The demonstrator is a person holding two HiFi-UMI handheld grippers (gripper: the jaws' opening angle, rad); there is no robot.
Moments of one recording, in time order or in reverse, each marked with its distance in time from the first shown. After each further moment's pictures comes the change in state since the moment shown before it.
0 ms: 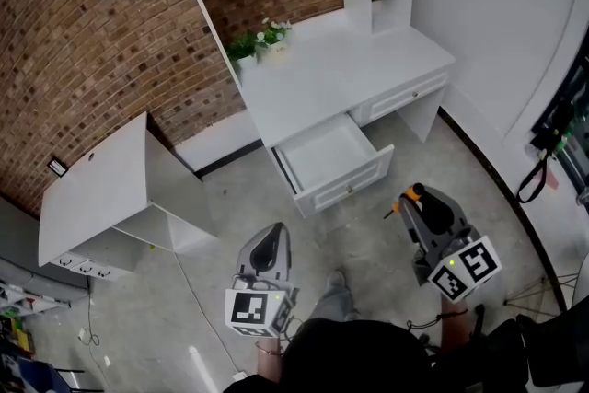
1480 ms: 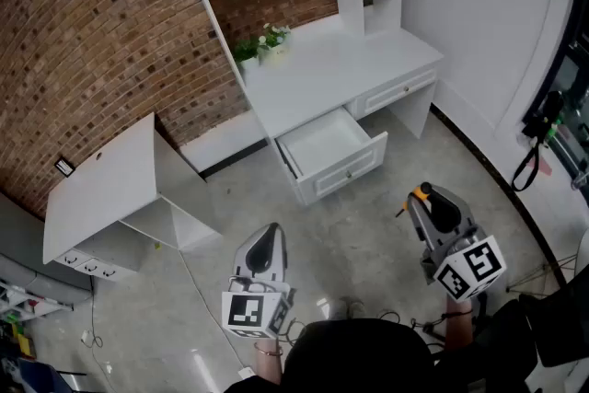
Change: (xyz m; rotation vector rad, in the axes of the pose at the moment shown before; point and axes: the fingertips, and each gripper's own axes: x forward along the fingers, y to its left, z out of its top) left arm -0.097 -0.019 0.029 0.015 -0.049 0.023; right arm -0.083 0.054 0.019 -0.070 0.012 -0.076
